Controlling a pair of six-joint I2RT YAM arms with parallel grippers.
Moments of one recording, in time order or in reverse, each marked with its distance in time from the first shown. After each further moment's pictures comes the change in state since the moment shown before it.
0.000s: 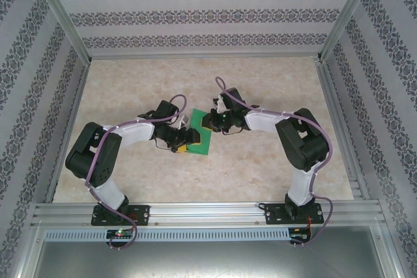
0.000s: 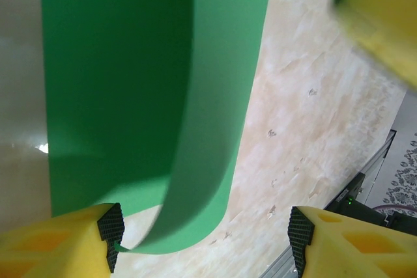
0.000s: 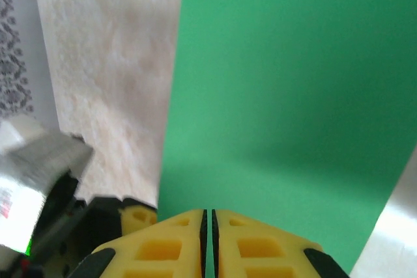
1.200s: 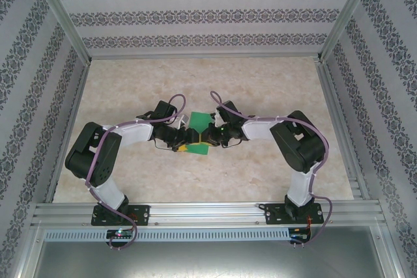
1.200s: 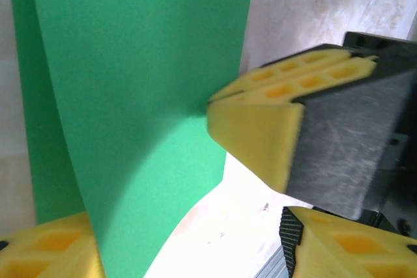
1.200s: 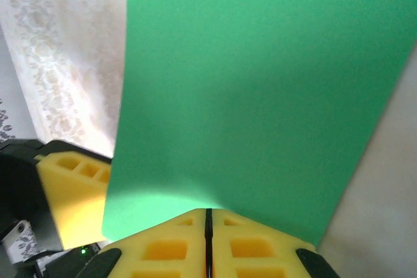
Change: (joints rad) left arm 0.020 0.001 -0.024 0.051 0.048 0.020; right arm 0.061 -0.010 -0.113 0.035 -0.004 0.030
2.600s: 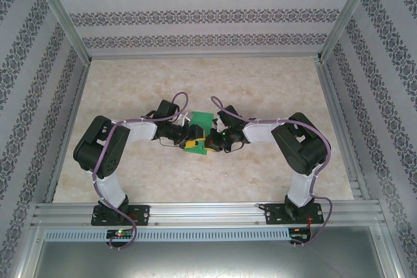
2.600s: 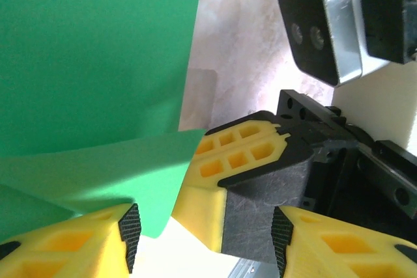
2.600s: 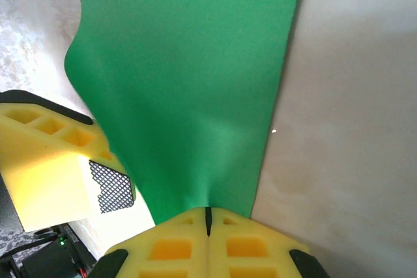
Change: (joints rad) left arm 0.000 0.100 0.010 0.217 0.126 -0.117; right arm 0.006 -0.010 -0.035 -0.070 0.026 -0.010
